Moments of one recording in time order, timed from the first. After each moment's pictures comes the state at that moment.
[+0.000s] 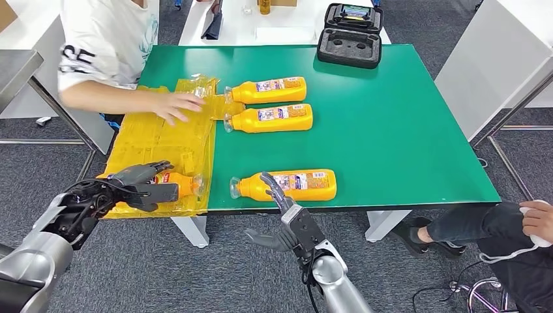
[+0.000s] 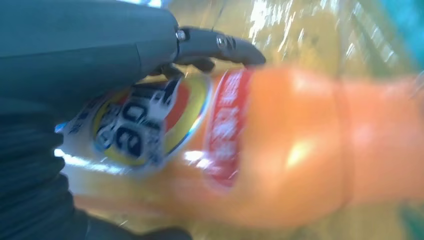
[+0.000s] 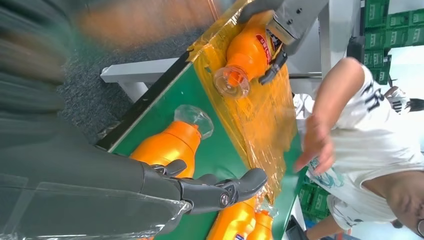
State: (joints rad) left arm -0.74 0.23 -0.47 -0.56 -1.19 -0.07 -0.34; right arm -0.18 0.19 0.32 -1.09 0.11 0.14 -0.54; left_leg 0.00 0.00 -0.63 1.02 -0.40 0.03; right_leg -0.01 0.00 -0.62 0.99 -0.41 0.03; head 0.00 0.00
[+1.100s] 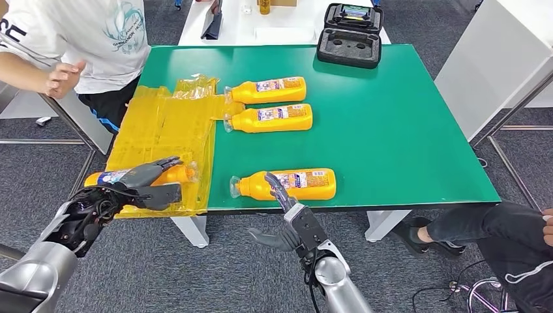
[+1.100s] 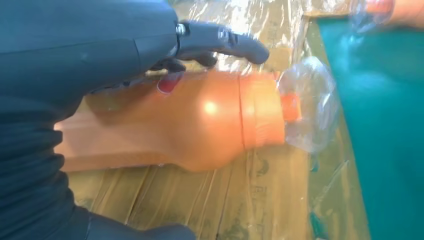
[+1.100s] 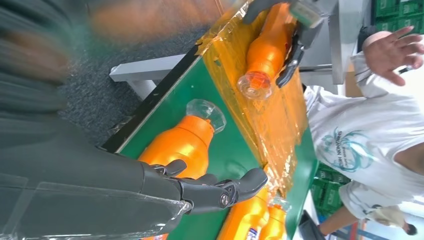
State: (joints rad) left arm -0.68 0.23 -0.42 -0.65 -1.10 -0.06 -0.39; right arm -0.17 0.19 0.29 -1.10 0.12 0.13 -0.51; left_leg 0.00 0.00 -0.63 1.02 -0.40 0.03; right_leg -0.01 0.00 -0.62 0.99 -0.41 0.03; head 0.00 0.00
